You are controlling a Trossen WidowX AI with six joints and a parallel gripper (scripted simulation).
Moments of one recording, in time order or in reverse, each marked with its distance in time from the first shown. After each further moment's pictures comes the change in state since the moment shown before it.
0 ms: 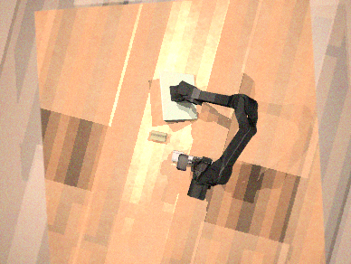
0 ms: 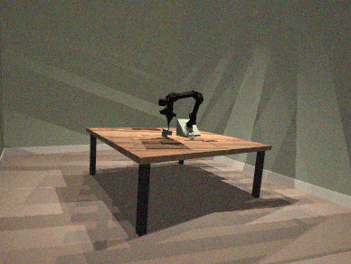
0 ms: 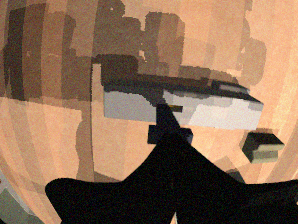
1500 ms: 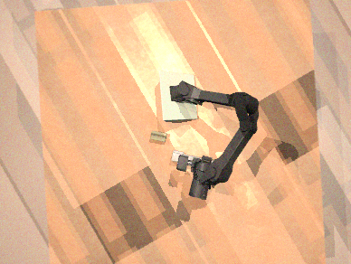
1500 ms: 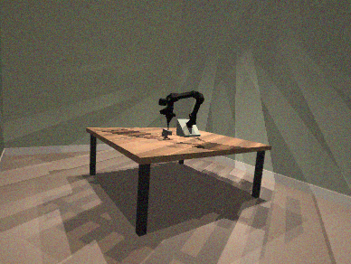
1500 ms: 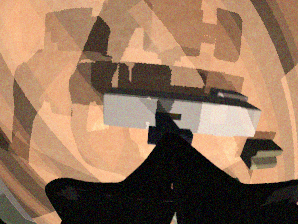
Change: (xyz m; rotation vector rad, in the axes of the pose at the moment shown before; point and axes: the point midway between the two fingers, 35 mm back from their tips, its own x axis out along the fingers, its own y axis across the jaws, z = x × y) arm 0.002 -0.001 0.004 0.003 -0.038 -0.004
